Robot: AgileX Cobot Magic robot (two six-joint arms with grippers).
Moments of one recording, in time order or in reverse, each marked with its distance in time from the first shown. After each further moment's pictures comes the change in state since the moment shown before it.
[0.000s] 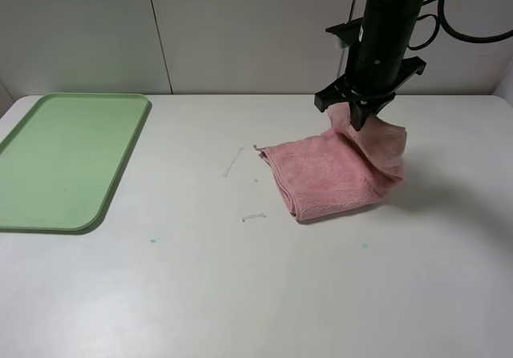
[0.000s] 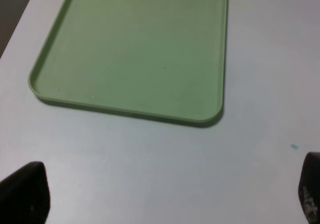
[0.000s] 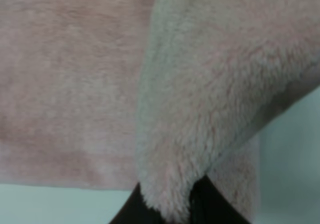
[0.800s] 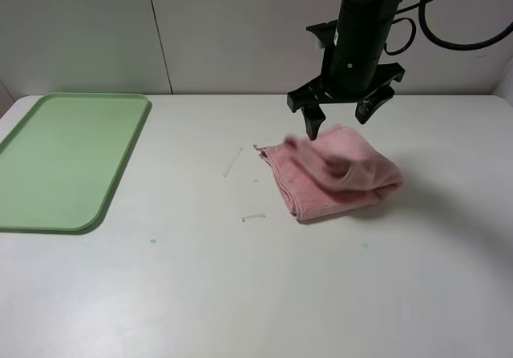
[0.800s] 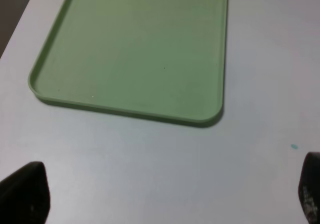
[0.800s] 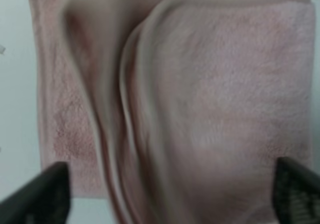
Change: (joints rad) left arm 0.000 0.000 0.000 0.000 0.000 0.001; right arm 0.085 0.000 0.000 0.019 -0.030 0.144
